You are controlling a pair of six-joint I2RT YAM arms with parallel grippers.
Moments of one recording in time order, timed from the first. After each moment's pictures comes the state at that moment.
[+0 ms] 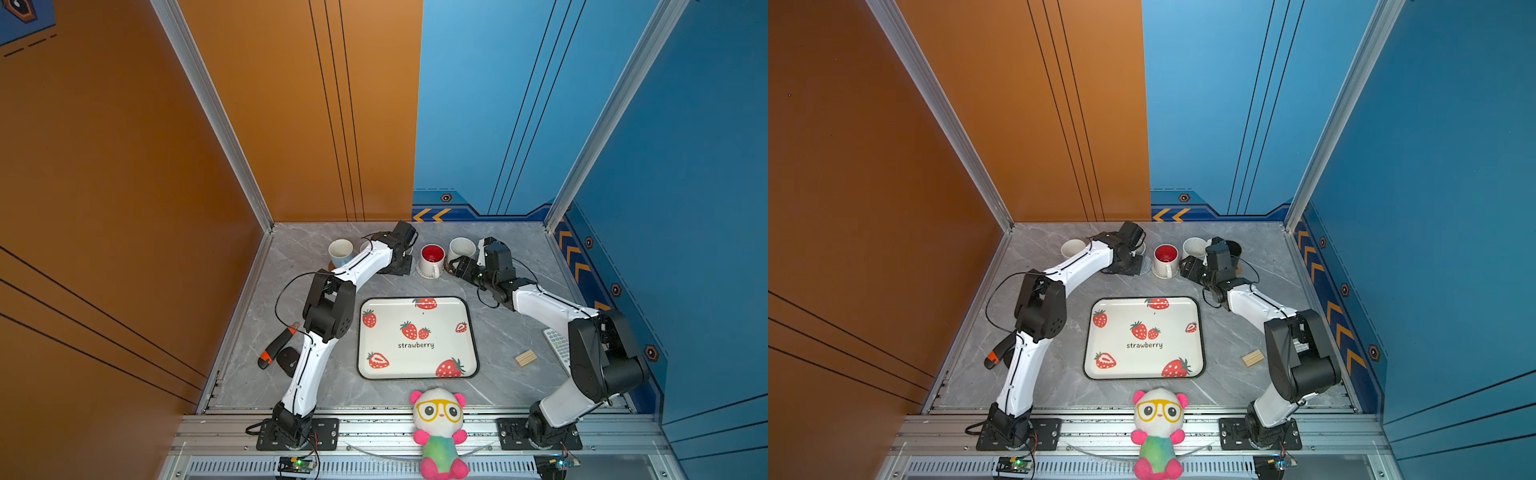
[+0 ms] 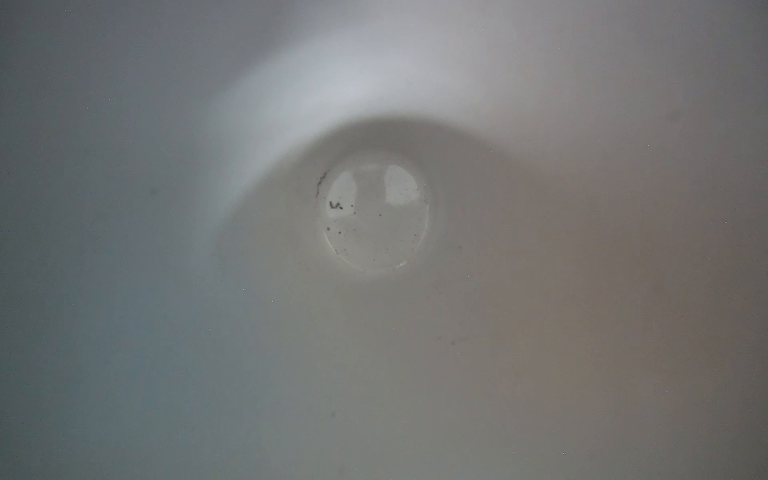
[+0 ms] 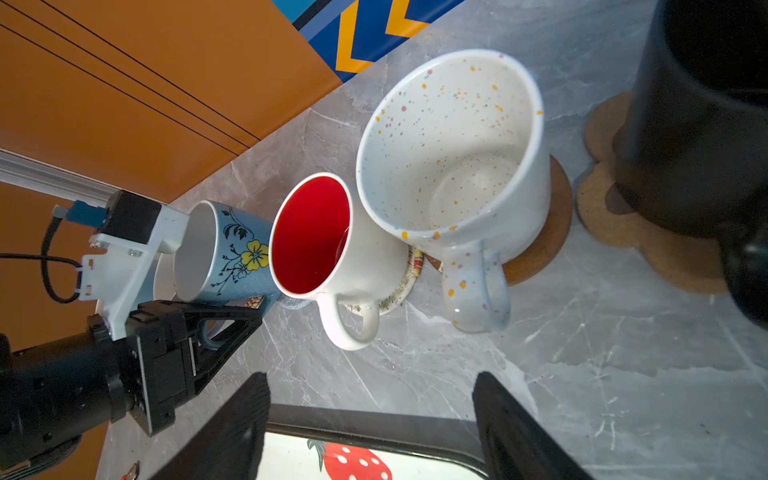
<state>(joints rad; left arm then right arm) -0.51 2.33 2.04 -0.87 -0.10 -0.33 0.28 1.62 0.97 0.05 -0.15 0.65</state>
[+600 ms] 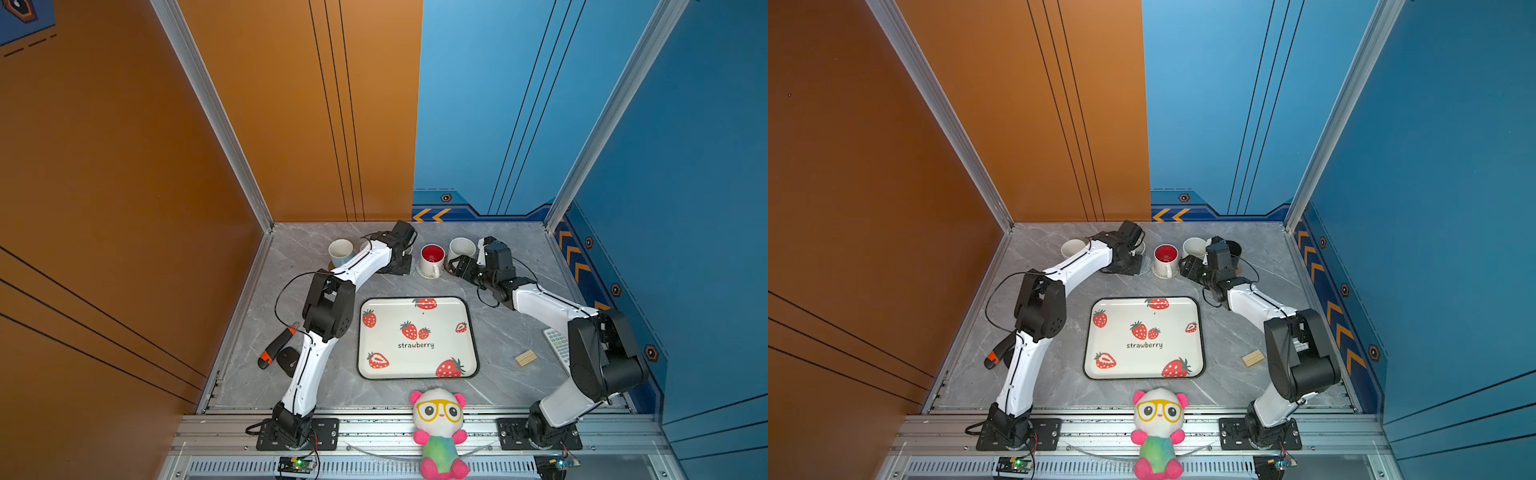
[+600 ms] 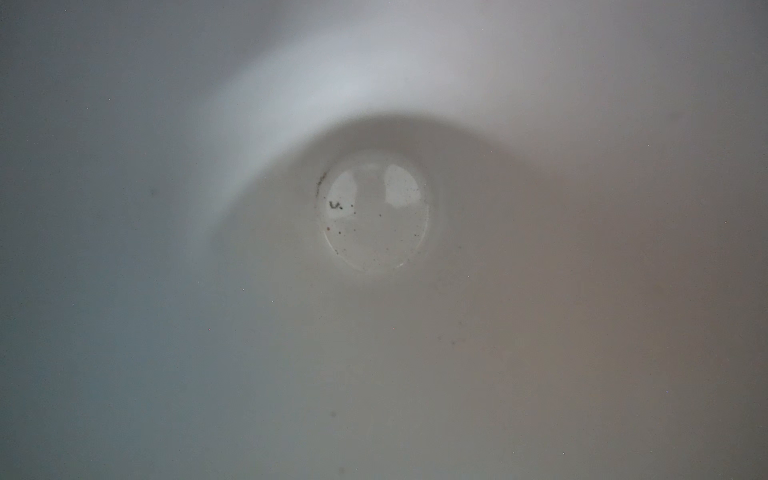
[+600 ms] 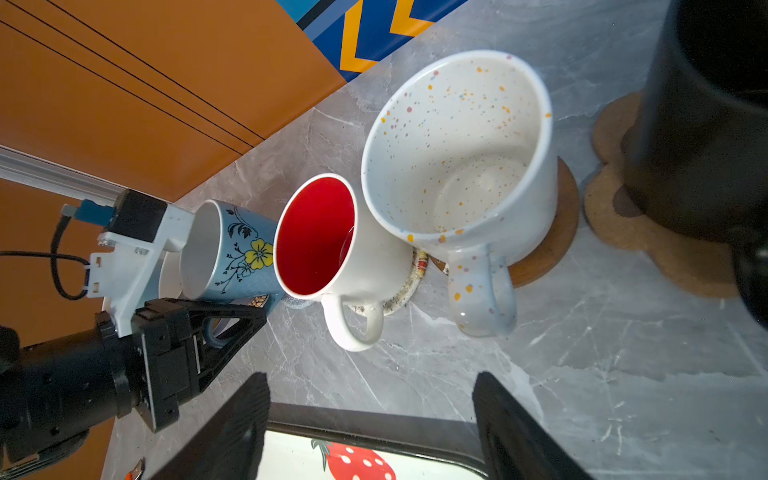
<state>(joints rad) -0.50 2.33 2.05 -0.87 -0.09 -0.33 0.27 1.62 0.98 0.05 -0.17 0.65</state>
